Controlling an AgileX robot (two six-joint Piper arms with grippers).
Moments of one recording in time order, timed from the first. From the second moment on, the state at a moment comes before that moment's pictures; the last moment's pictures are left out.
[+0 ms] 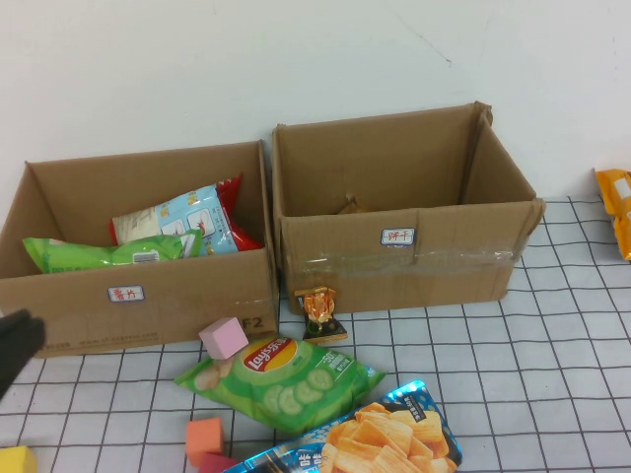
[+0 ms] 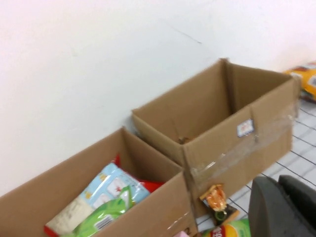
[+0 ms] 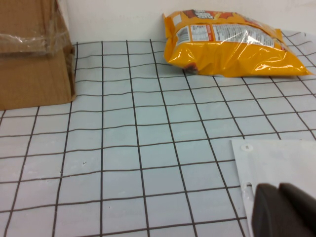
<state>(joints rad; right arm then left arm) -0.09 -0.01 0.03 -0.06 0.41 0.05 -0.15 0.42 -0.59 -0.78 0.55 0.93</state>
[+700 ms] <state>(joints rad) -0.09 -0.01 0.03 -0.06 0.41 0.05 -0.15 0.03 -0.18 -0.09 0.21 0.00</state>
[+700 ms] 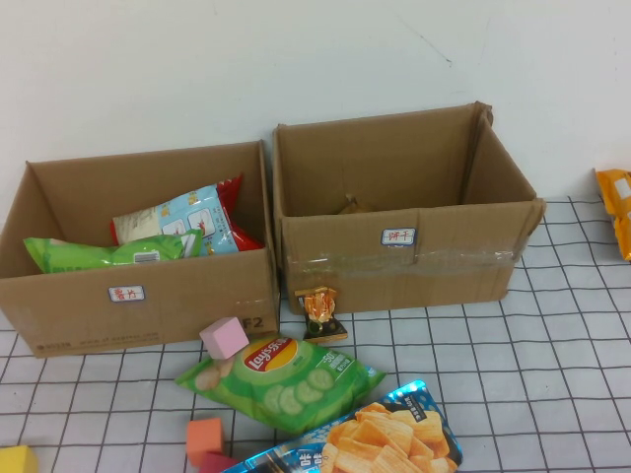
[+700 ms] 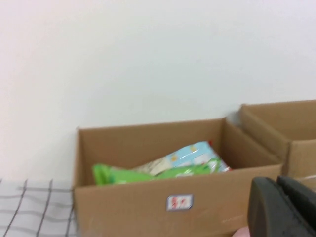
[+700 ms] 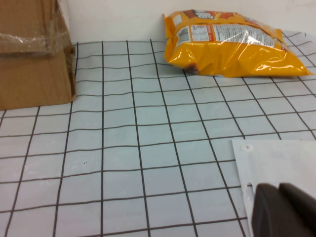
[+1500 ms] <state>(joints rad) -0.09 -0.01 0.03 -0.06 0.41 0.05 0.01 -0.01 0.02 0.00 0.35 -0.06</state>
